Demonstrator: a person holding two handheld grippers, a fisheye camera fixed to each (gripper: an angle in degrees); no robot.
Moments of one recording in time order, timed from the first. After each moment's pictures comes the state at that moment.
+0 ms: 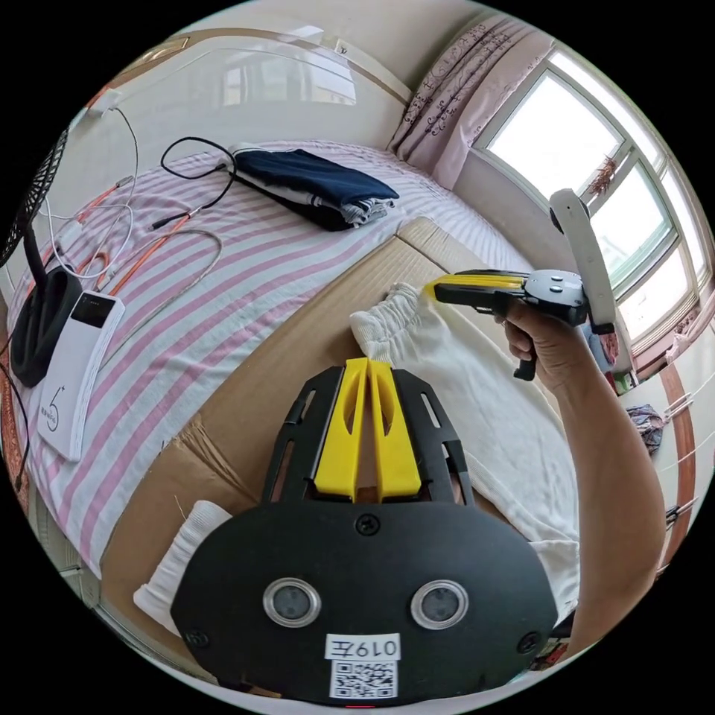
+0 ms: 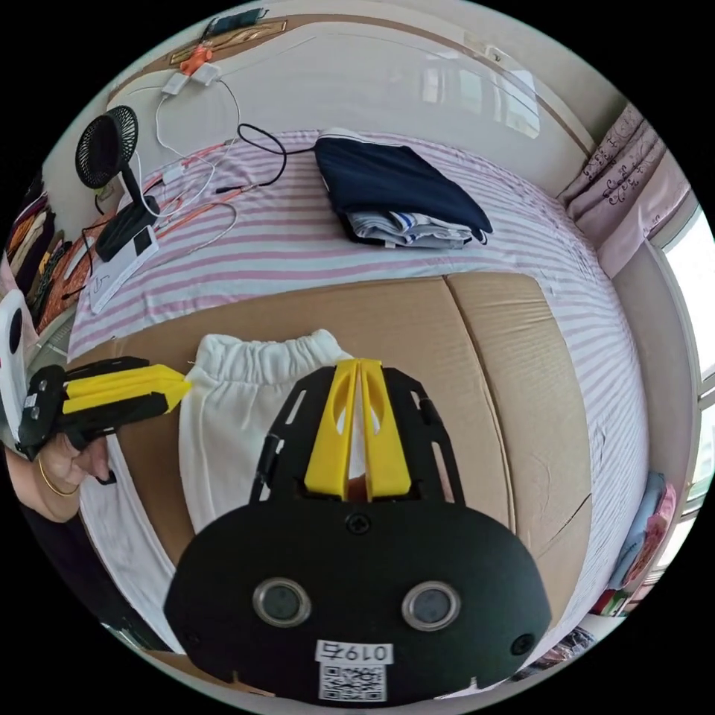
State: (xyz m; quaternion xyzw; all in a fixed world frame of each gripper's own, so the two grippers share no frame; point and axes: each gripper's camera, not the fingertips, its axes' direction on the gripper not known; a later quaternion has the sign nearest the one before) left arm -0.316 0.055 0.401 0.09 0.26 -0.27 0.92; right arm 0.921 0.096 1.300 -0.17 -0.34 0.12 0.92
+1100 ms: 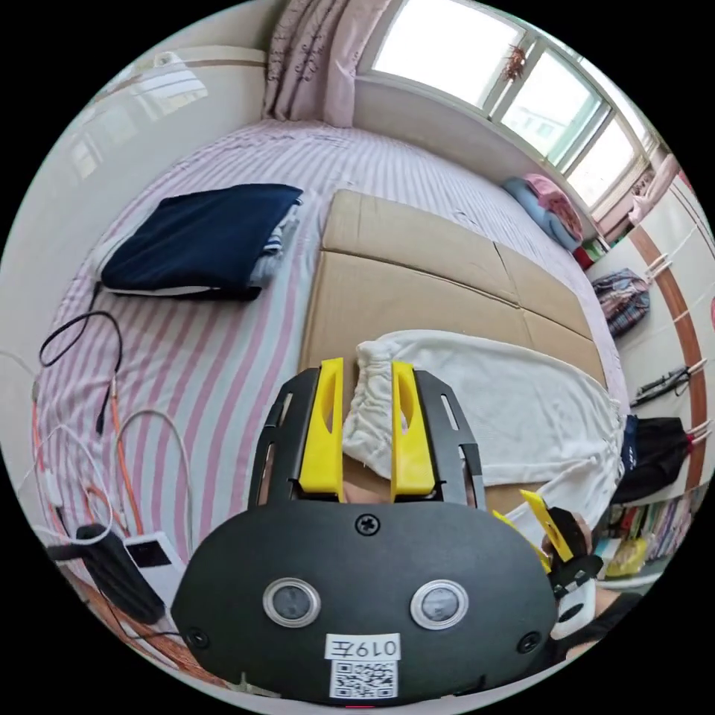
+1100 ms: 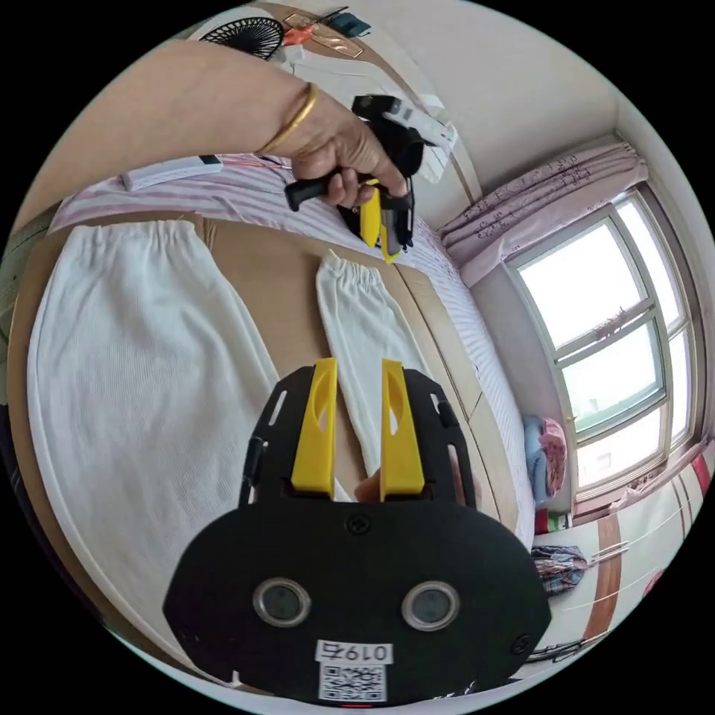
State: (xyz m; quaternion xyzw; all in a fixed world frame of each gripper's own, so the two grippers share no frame) left arm -0.296 -0.202 0.385 0.01 0.33 0.01 0.94; right arm 0.668 0.303 1.035 -0.16 -0.04 0.09 0.98
